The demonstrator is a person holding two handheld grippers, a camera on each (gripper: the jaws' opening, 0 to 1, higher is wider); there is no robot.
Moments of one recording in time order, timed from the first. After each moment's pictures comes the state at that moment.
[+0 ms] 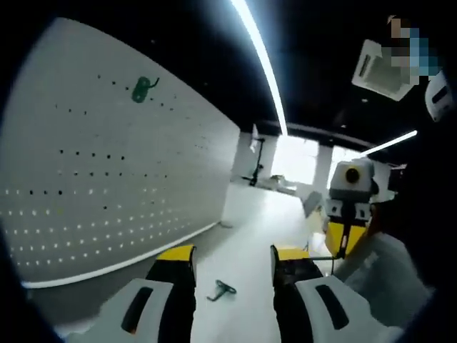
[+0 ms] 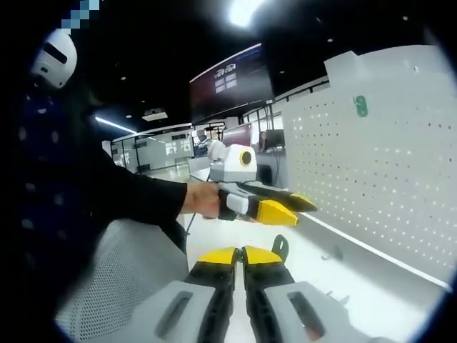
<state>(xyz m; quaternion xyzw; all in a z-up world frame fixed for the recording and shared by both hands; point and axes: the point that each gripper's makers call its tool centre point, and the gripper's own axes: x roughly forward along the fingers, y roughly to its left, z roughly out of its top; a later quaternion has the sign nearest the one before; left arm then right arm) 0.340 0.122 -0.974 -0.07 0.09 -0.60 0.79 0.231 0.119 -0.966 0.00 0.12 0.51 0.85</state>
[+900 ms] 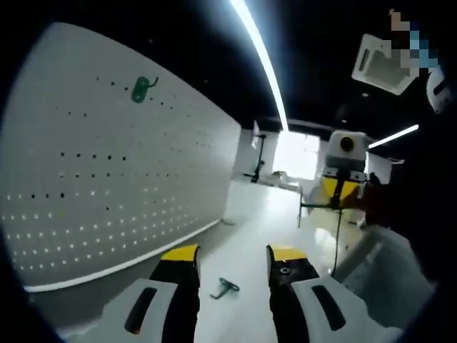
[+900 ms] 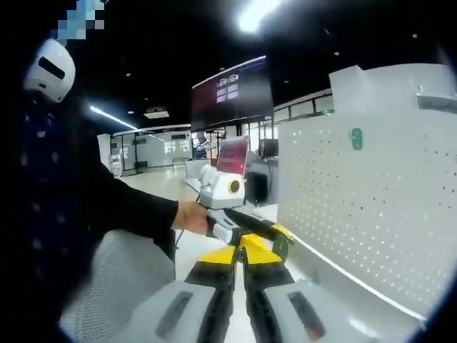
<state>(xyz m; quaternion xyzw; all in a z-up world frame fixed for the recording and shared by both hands) 0.340 0.122 -0.975 -0.06 0.09 -0.61 0.79 0.258 0.101 -0.912 -0.04 0.08 0.50 0.86</state>
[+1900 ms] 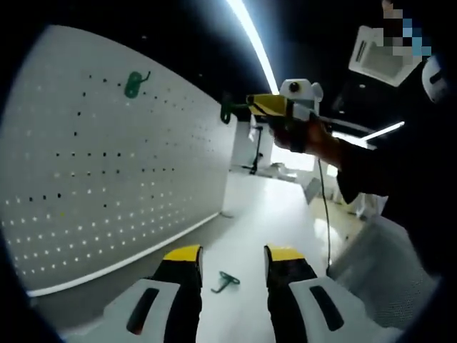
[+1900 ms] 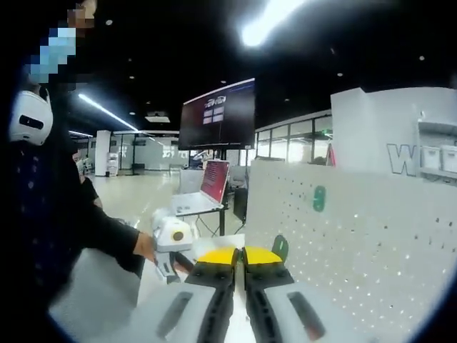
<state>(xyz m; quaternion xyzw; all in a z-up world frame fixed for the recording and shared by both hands) 0.336 0.121 -0.983 -0.03 0.10 -0.61 0.78 0.355 0.072 -0.826 -0.05 0.02 0.50 0.87</state>
